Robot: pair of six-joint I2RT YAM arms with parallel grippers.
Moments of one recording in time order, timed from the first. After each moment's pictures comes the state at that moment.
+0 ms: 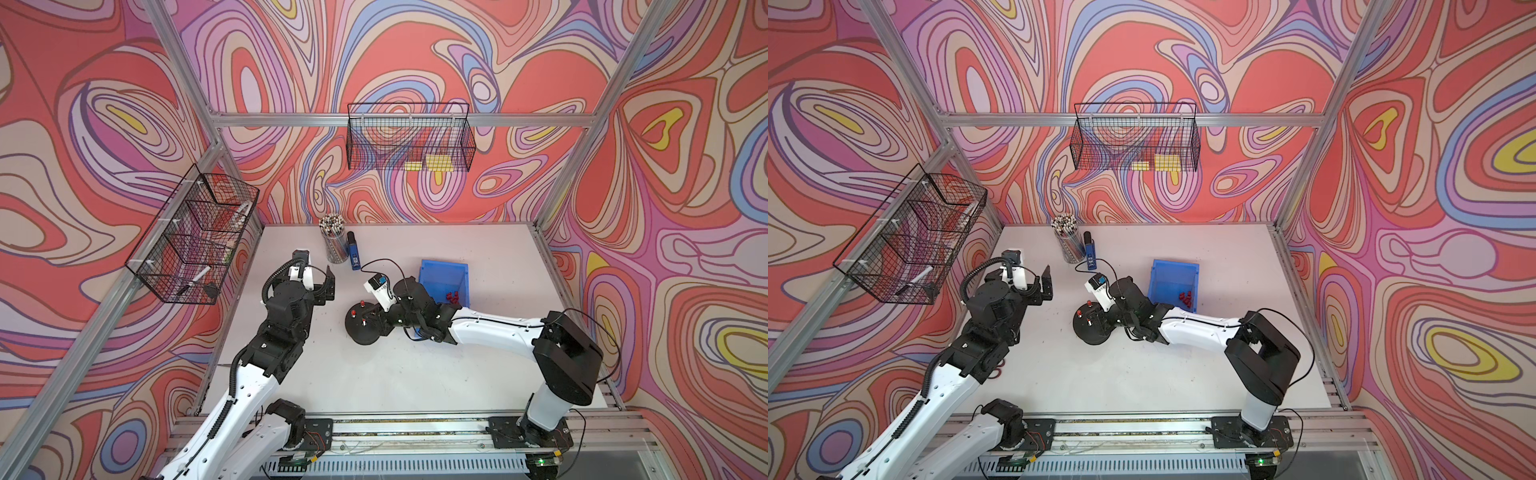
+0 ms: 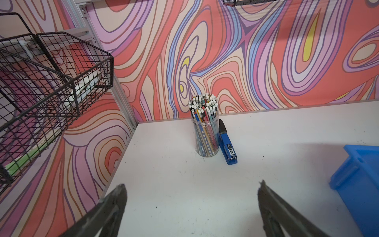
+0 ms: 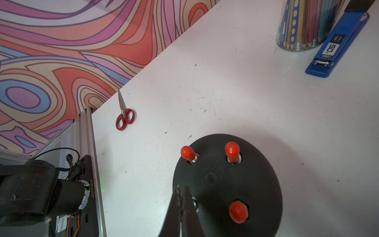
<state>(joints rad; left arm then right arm) -0.36 0.80 0.73 -0.12 -0.42 0.02 0.92 1.72 1.10 0.09 -0.27 0.26</state>
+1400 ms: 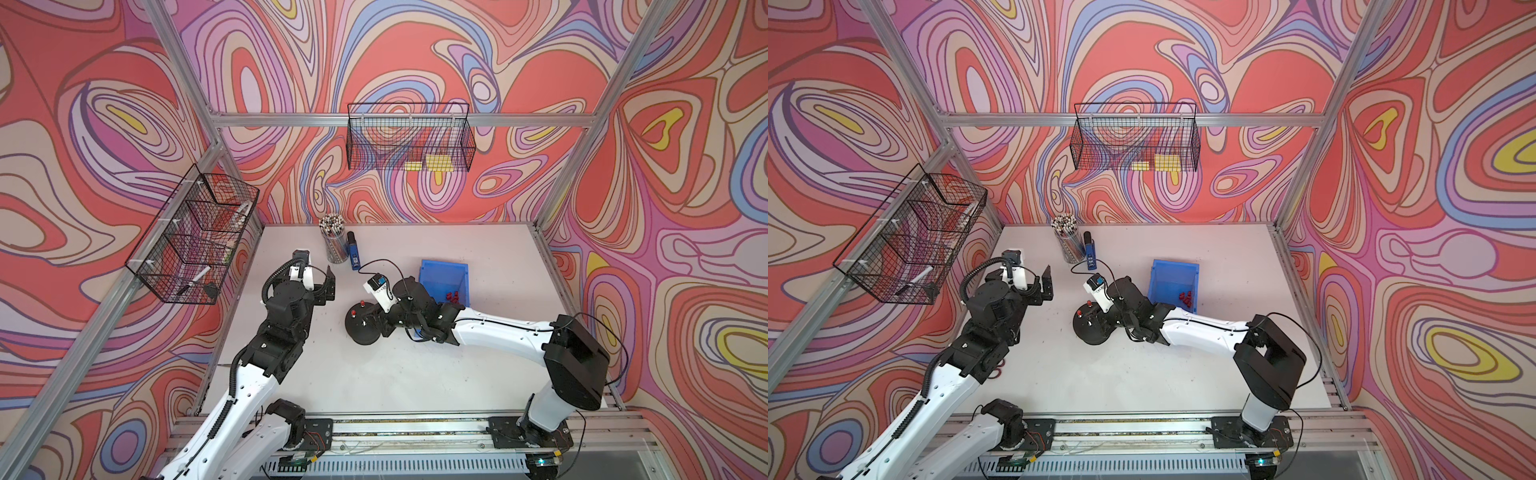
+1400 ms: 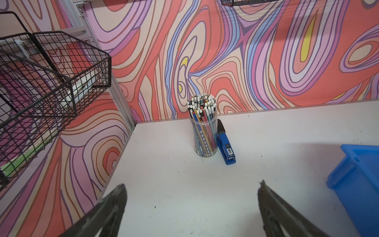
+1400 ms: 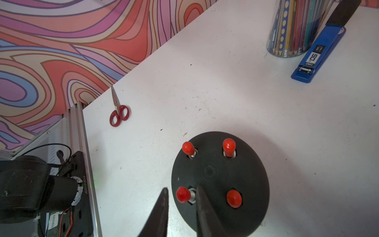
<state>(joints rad) -0.36 0.80 0.73 -0.12 -0.41 0.02 0.94 1.68 1.12 0.02 -0.21 0.22</state>
